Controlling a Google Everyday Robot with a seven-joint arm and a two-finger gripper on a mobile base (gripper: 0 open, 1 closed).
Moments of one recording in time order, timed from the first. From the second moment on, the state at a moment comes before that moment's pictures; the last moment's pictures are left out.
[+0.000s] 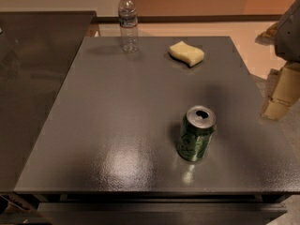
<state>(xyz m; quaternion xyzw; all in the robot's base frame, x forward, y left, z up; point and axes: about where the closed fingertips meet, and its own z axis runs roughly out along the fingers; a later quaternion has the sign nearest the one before) 0.438 -0.217 0.976 -0.60 0.78 -0.03 0.16</state>
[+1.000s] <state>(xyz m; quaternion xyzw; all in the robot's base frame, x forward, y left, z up) 0.486 -0.200 0.975 -0.60 0.77 0.00 0.21</state>
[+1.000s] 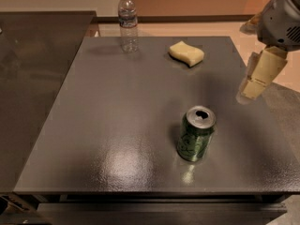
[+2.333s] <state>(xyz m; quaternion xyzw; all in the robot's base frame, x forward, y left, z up) 0.643 -0.170 0.925 -0.53 0.78 0.08 0.31</state>
